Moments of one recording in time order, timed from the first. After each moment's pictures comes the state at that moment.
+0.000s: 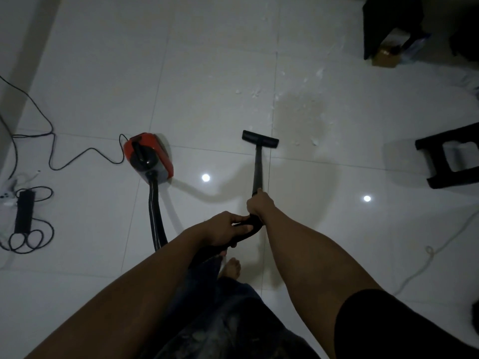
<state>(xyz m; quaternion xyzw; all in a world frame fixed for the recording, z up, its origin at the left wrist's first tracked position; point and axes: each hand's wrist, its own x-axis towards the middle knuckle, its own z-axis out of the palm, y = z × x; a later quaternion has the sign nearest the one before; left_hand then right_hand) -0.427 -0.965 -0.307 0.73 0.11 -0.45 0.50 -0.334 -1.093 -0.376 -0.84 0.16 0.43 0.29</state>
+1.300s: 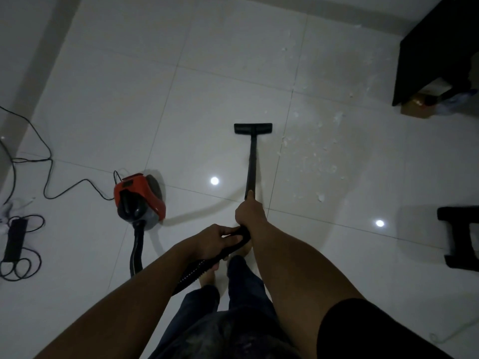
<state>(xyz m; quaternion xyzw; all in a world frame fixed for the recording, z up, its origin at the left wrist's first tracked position) -0.115 -0.916 -0.319 0.66 0.23 -0.46 0.55 -0.012 -1.015 -0.393 -0.87 0.06 0.45 0.18</state>
